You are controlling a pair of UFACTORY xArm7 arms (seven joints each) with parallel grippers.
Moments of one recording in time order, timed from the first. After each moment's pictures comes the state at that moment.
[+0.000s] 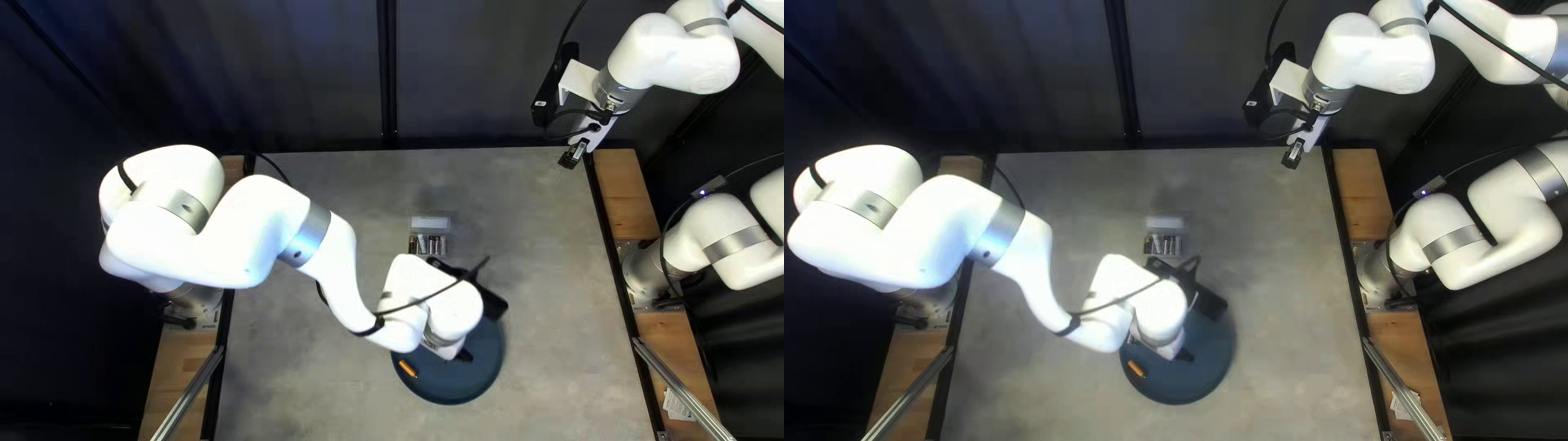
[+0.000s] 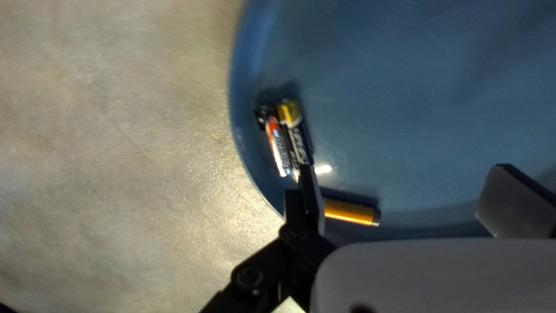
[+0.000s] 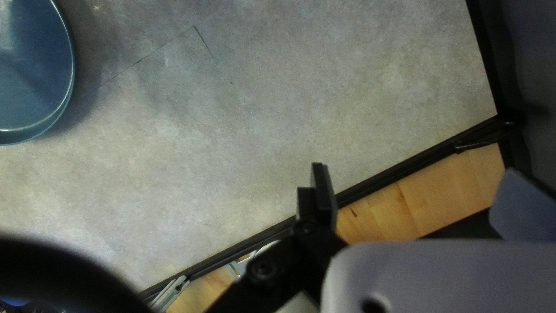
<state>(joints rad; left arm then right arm) -0.10 0.55 -0.24 1.43 0.12 1.01 -1.12 0.30 -0.87 -0.58 0.73 -0.55 1.49 0.43</state>
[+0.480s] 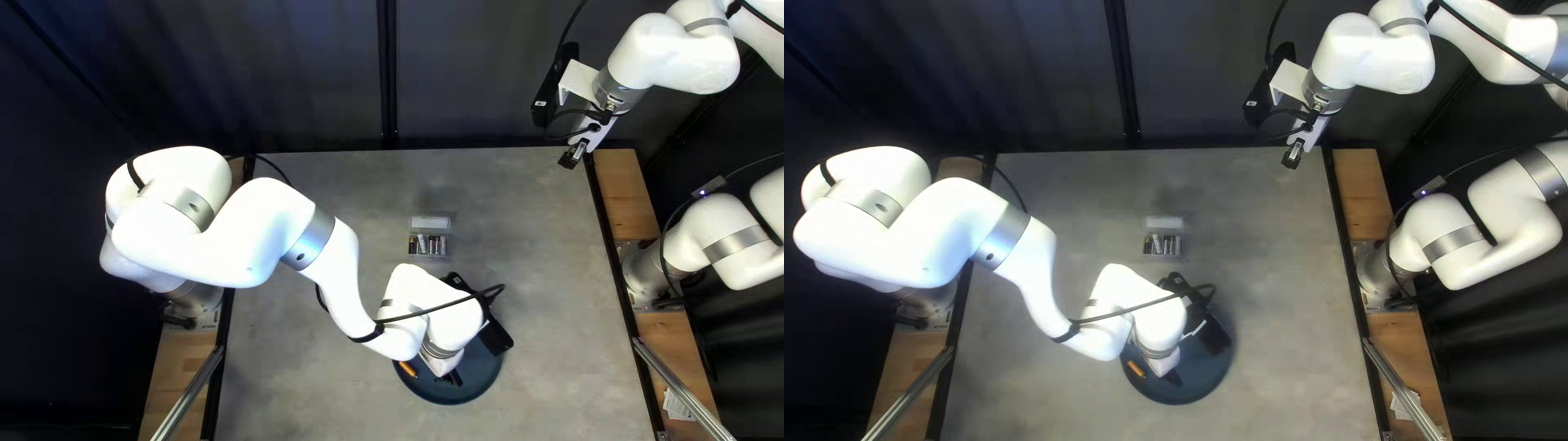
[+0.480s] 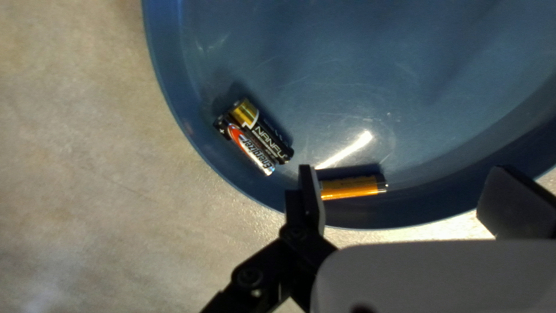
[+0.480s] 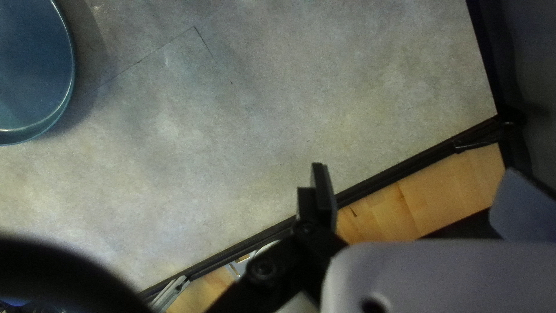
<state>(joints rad) -0.08 0.53 -0.28 1.35 0.10 0.88 -1.03 0.30 -0.87 -0.58 0.73 -0.55 1.49 0.43</state>
